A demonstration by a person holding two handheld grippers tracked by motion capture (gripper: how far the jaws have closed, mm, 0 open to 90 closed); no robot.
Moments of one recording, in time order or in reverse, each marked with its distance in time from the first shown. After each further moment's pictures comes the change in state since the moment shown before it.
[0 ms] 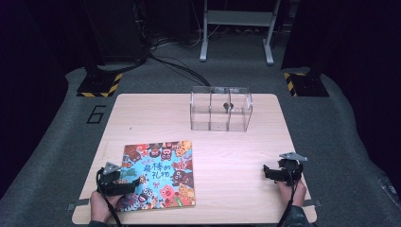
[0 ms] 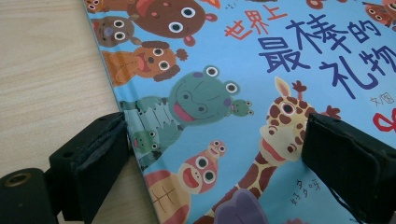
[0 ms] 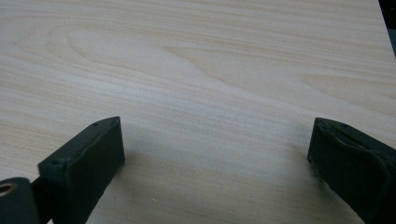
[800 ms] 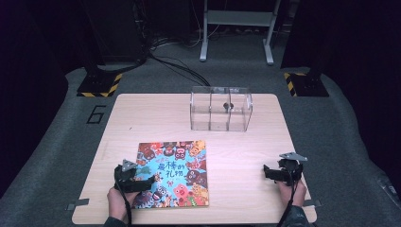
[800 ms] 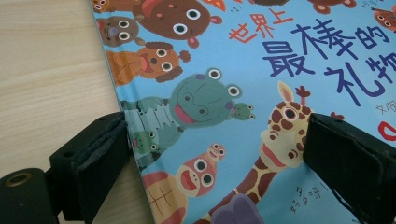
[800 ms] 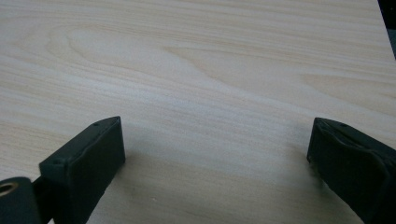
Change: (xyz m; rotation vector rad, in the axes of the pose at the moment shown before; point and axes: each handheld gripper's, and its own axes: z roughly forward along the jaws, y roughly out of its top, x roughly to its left) left arm -0.048 0.018 0.026 -0.016 -0.003 0.000; right arm 0.000 0.000 0.000 -0.001 -0.001 0.002
